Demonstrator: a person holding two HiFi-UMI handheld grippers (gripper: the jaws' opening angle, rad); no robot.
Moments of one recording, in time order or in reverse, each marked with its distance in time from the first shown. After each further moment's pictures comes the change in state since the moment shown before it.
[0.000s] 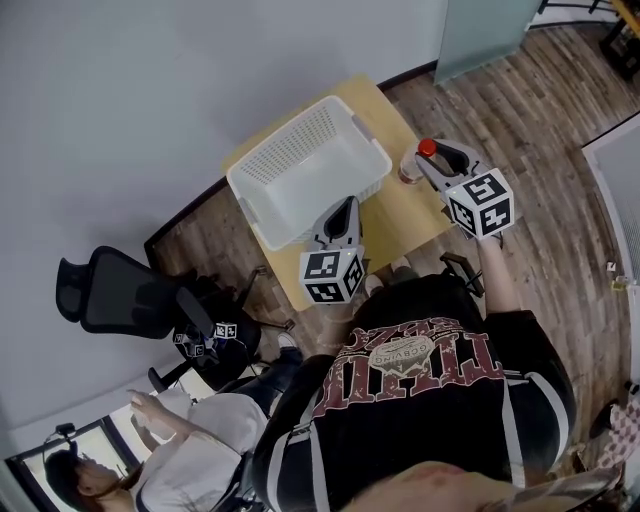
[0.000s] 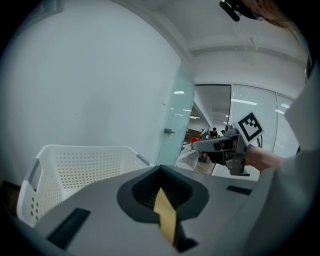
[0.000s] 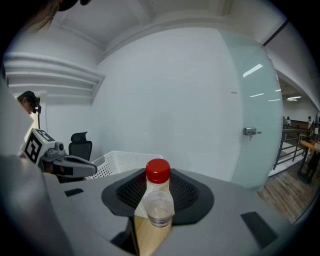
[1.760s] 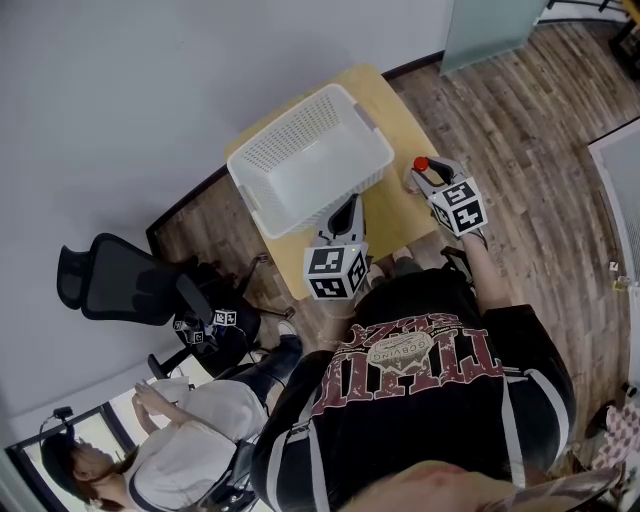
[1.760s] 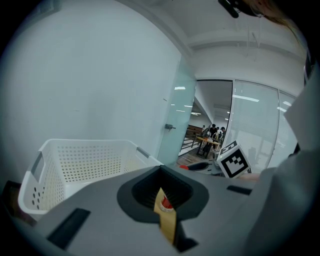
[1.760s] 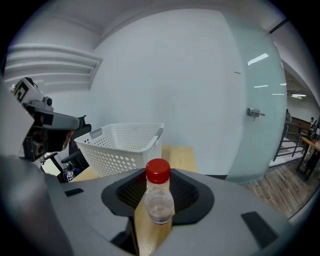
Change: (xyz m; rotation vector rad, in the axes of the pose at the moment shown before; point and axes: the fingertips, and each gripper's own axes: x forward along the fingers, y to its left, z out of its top) left arm -0.005 -0.004 -0.024 0.002 0.045 0.020; right arm 0.046 0.009 -0.122 -0.006 0.154 0.010
